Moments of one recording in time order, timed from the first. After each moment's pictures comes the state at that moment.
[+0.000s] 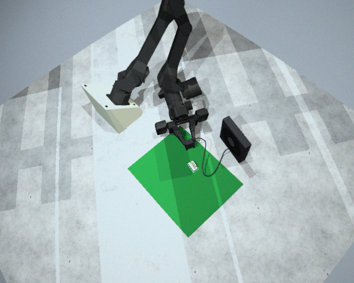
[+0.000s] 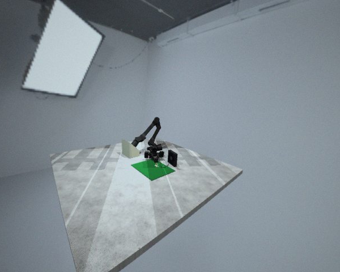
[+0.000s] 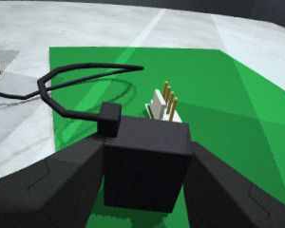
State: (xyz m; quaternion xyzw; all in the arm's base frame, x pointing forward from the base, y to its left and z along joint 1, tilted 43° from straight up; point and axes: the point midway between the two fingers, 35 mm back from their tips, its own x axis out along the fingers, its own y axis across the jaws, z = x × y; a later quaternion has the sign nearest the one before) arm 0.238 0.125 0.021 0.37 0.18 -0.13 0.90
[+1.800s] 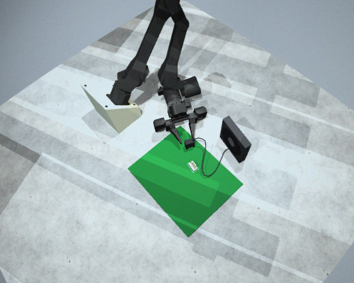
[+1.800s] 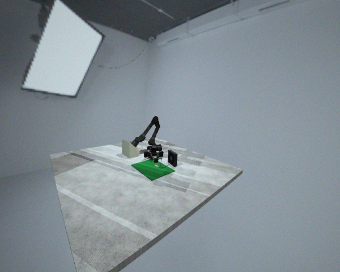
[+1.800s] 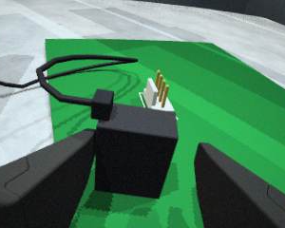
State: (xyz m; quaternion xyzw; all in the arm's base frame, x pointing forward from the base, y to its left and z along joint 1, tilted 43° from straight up) arm 0.226 0.126 0.021 0.36 0.19 -0.14 0.90
